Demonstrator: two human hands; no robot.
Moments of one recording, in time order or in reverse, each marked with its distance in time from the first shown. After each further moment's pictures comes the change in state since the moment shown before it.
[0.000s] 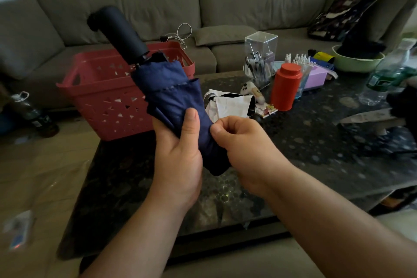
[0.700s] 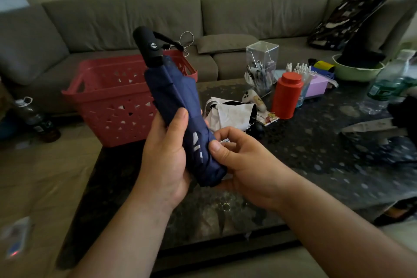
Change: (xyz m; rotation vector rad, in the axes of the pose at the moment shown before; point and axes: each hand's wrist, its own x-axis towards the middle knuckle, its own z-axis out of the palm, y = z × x) left_hand 0.016 0.024 -0.009 -0.002 0.016 -0.234; right_hand -0.001 0.009 -0.014 0.221 -0.313 0.106
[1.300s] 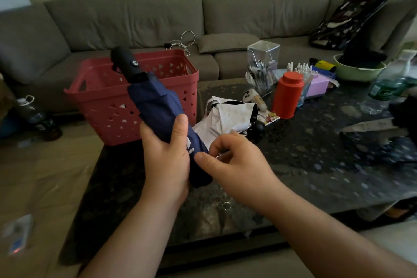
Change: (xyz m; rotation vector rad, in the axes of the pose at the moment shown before) left_hand 0.001 -0.013 -0.003 0.254 0.277 0.223; right_hand 0.001 0.015 0.007 -0.749 0.317 -0.305
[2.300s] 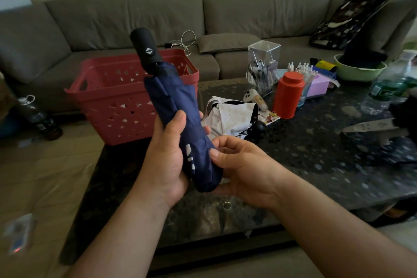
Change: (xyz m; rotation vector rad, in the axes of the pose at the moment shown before) left_hand 0.008 0.007 -0.009 -0.275 -0.291 -0.332; right_hand 0.009 0.000 -0.008 0.834 -0.363 0.442
